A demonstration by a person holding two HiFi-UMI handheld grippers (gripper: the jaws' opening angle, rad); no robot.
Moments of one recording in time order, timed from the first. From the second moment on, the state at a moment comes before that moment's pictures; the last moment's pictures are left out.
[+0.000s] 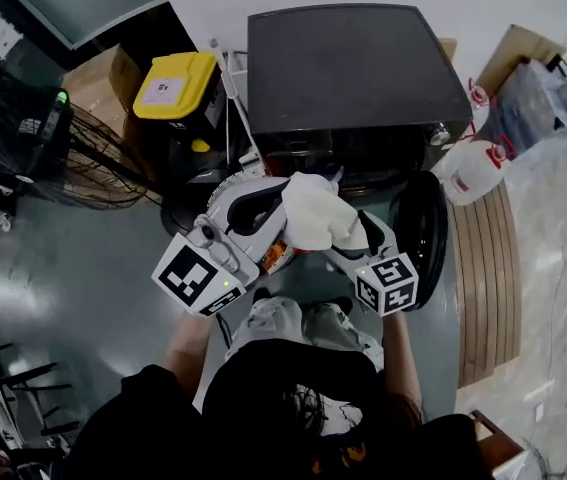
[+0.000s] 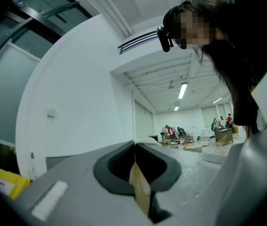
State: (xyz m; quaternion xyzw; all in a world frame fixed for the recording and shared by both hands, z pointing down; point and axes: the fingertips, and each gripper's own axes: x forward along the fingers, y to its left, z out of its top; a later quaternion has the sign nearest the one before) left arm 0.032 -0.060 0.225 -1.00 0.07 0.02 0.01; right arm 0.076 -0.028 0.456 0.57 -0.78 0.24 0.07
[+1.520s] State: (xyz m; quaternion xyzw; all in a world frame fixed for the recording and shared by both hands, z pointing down) left arm -0.289 -0.185 0.369 -0.95 0.23 -0.20 0.02; right arm -0.216 -0.150 0.311 0.41 -0.80 0.34 -0.27
